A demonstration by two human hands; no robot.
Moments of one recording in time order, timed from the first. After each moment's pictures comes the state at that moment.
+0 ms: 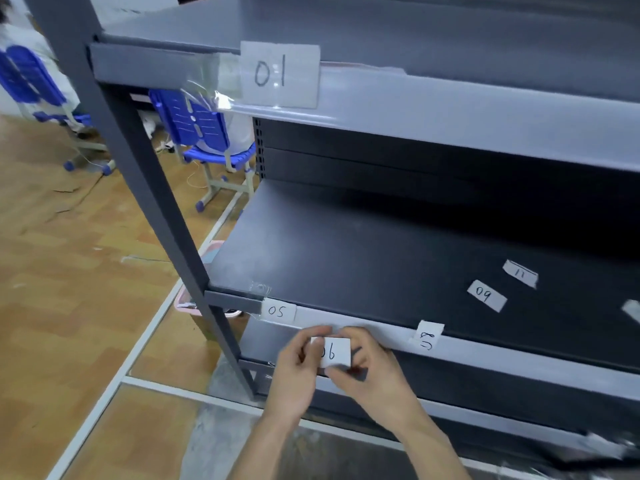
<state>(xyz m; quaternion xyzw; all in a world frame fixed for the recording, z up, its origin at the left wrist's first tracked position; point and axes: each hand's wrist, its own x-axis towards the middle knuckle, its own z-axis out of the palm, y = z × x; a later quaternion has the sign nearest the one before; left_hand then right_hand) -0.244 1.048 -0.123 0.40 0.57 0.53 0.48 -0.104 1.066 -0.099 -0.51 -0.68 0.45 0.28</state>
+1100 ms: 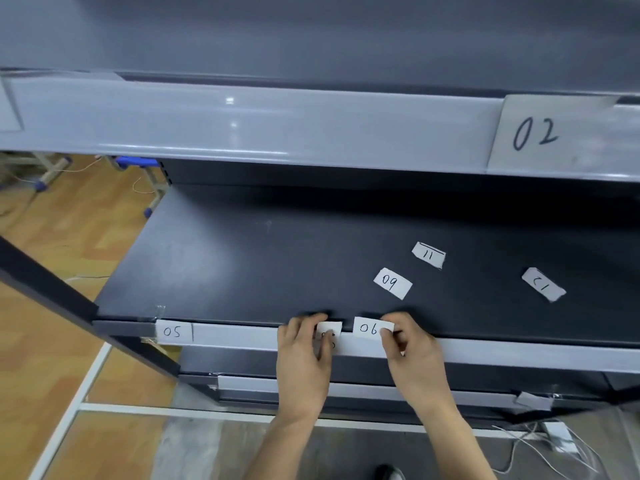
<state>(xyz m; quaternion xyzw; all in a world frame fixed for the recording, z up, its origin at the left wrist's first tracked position) -0.083 1.103 -0.127 0.59 0.68 0.39 0.19 0.082 1.107 -0.107 -0.67 -0.61 0.26 0.35</state>
